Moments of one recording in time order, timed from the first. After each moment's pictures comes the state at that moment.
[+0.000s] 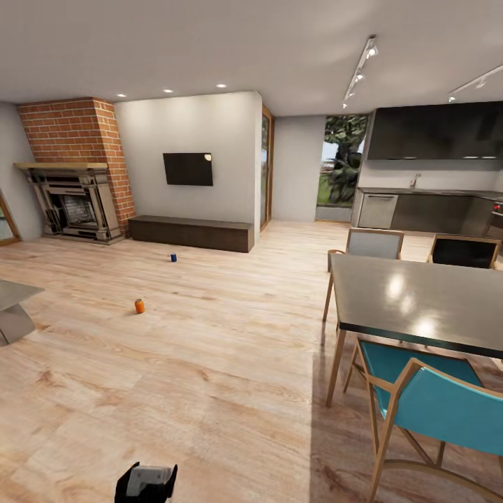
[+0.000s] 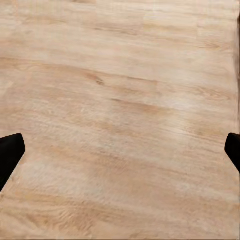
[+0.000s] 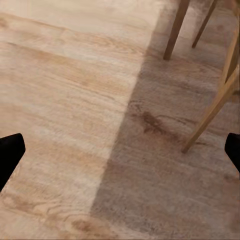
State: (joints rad) left arm -0.01 0.03 0.00 -0.93 0.00 -0.17 -0.06; right arm 0.03 -0.03 0.00 -0.69 0.01 -0.31 0.02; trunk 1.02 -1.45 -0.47
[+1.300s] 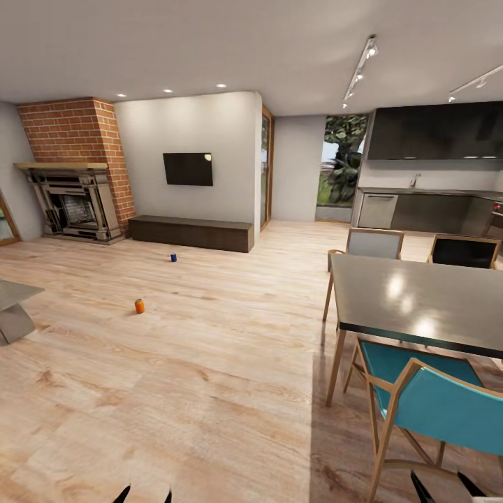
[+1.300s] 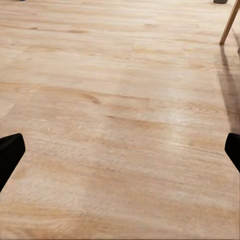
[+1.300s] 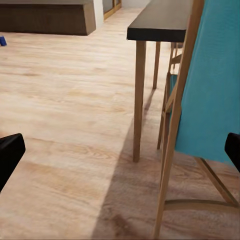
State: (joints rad) left arm 0.18 0.03 0.00 -1.04 -0.01 -0.37 -0.08; right arm 0.28 -0.09 -0.48 -1.35 -0.16 -0.23 0.51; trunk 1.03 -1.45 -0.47
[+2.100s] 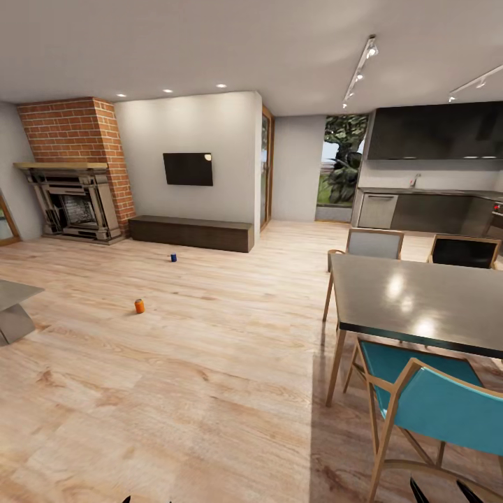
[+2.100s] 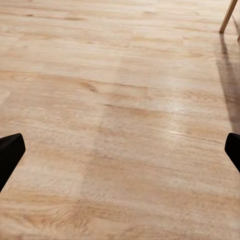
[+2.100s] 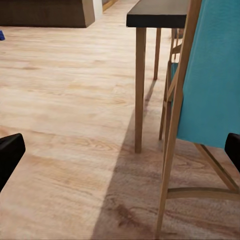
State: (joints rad) left arm 0.17 0.03 -0.01 -0.99 -0.01 -0.37 -0.08; right arm 0.27 -0.09 -0.48 -1.31 -0.16 -0.24 0.51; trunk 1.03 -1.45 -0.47
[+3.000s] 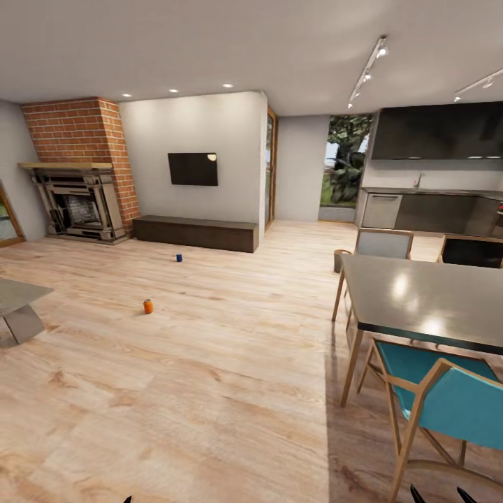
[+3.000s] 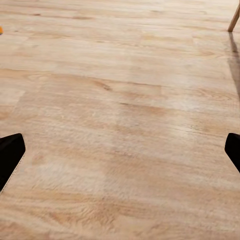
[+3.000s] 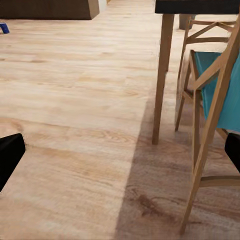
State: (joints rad) left arm 0.17 0.03 -0.01 -0.99 -0.01 -0.37 -0.09; right arm 0.27 -0.09 -0.48 -1.27 -0.16 -0.24 0.51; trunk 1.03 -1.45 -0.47
